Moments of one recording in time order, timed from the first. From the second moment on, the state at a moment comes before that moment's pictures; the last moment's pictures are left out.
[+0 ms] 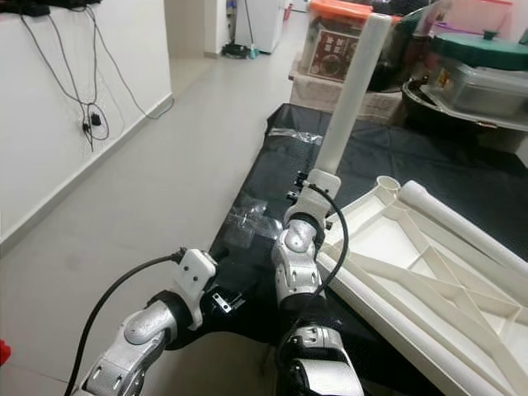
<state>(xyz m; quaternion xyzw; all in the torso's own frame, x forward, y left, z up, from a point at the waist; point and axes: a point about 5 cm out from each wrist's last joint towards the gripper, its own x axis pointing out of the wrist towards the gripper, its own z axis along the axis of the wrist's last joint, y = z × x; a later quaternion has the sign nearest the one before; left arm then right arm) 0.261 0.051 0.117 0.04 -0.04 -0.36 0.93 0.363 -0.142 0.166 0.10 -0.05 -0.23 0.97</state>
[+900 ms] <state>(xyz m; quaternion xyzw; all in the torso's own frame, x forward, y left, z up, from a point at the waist) 0.262 0.050 0.118 0.04 -0.03 -0.36 0.93 0.299 -0.143 0.141 0.03 -0.07 -0.02 1.00</state>
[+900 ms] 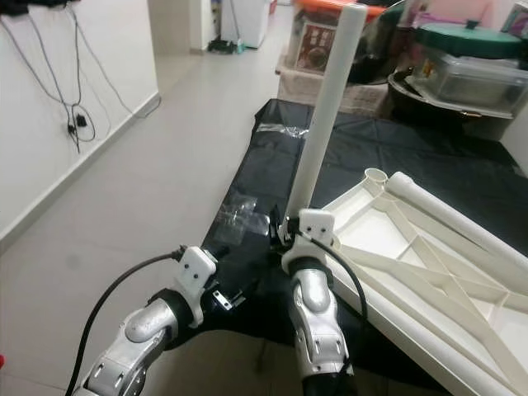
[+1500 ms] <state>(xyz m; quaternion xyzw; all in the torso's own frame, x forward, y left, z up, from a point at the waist) 0.267 0.053 0.115 0.06 -0.02 -0.35 0.93 0.258 -0.148 0.119 0.01 -0.03 -0.05 1.00</state>
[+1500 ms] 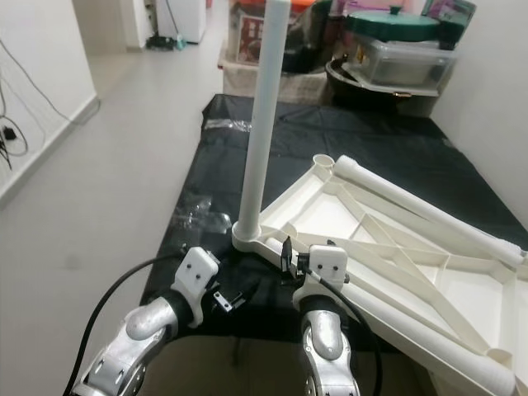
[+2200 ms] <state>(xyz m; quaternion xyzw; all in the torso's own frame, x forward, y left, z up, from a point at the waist) 0.264 0.044 0.112 0.06 -0.01 -0.36 0.93 0.275 -0.166 0.151 0.01 -0.09 -0.07 0.99</state>
